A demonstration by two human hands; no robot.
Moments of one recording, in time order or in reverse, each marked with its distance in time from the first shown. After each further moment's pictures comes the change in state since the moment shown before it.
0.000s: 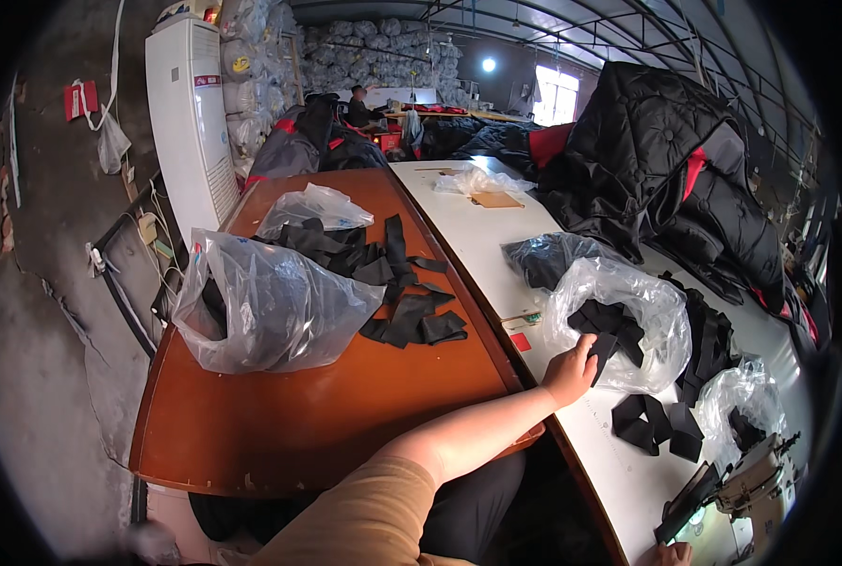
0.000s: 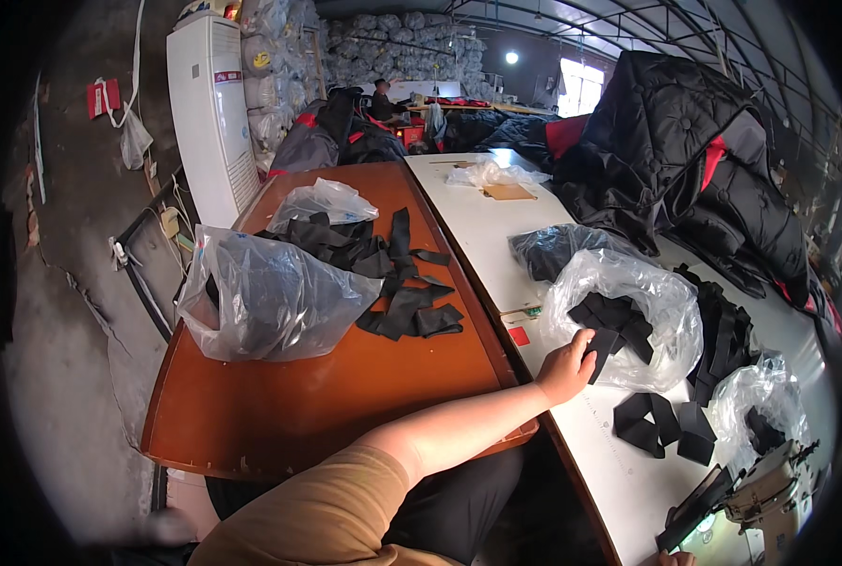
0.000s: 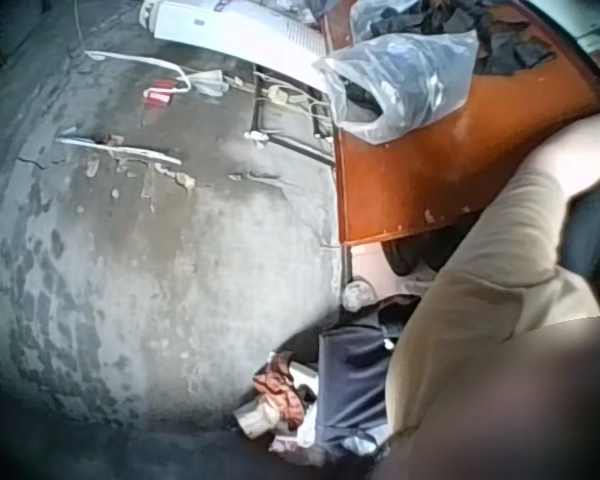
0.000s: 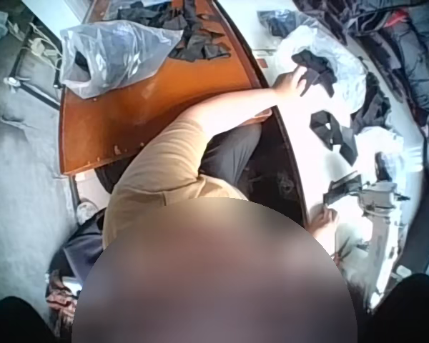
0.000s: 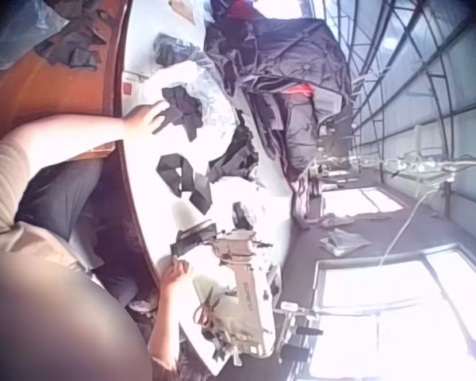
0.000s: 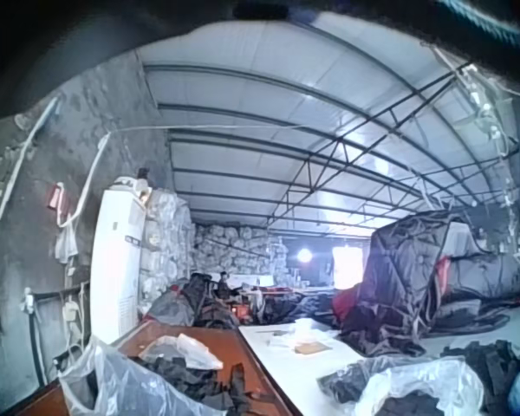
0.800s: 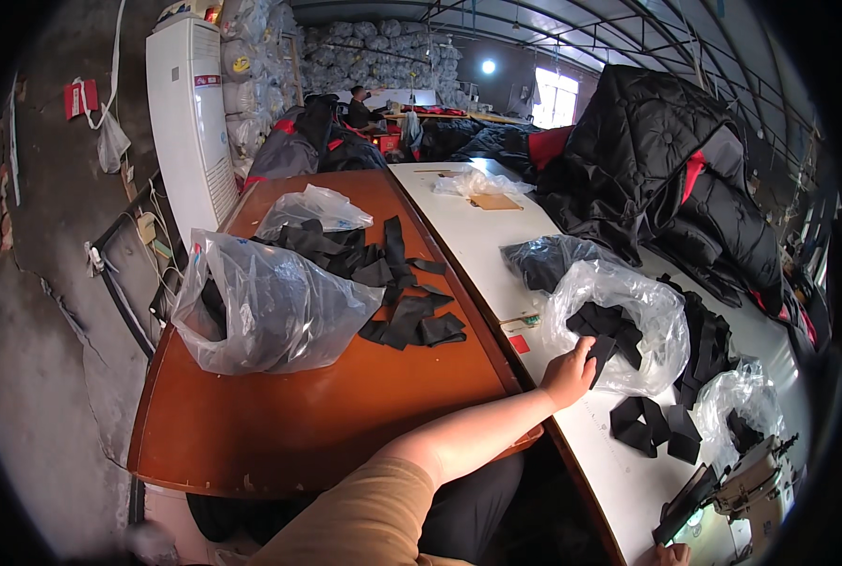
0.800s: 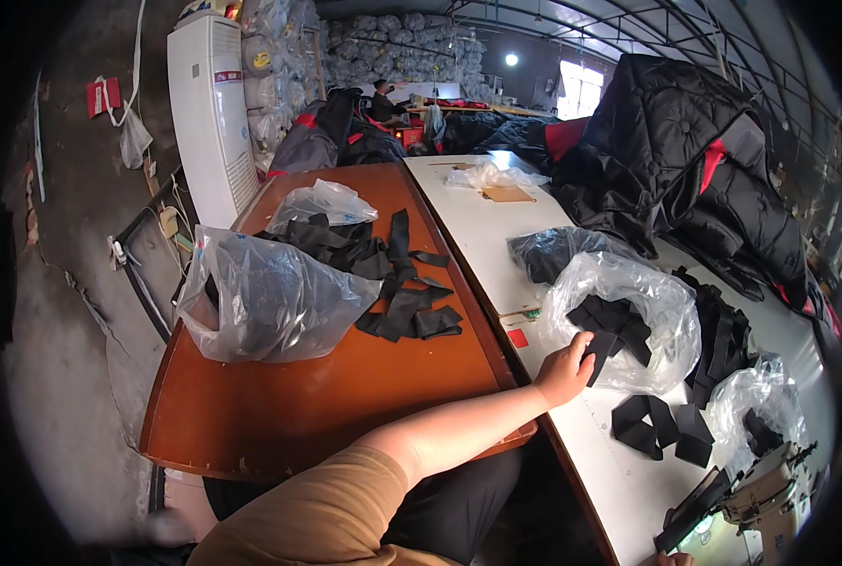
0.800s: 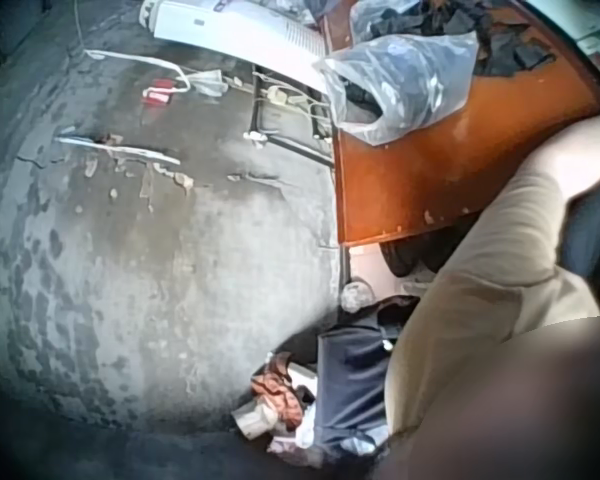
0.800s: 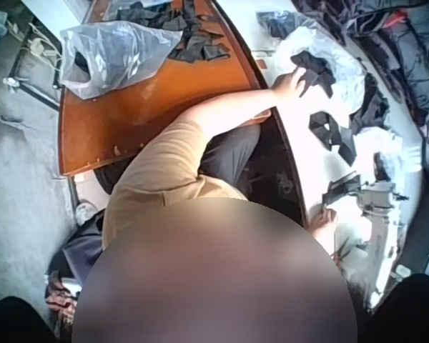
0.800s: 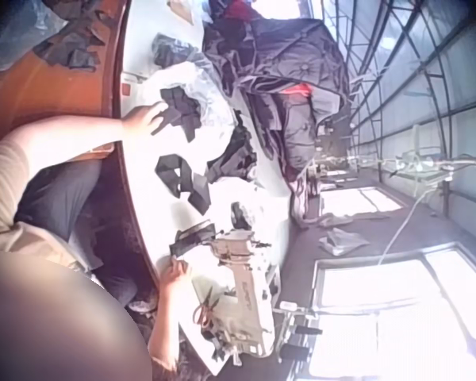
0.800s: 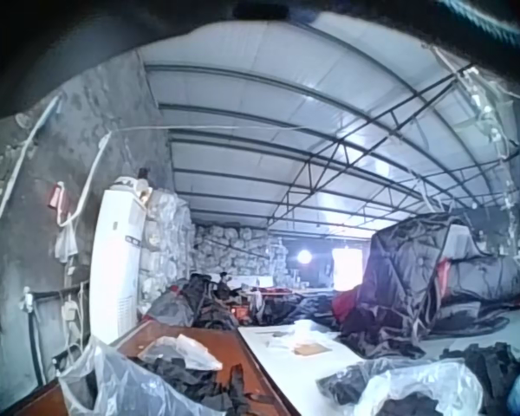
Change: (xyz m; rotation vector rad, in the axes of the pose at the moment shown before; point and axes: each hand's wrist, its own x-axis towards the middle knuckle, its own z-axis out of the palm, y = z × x) left_hand 0.000 0.001 -0.001 0.004 0.015 0.027; right_hand 0.001 0.002 0.002 -0.032 0.029 -0.038
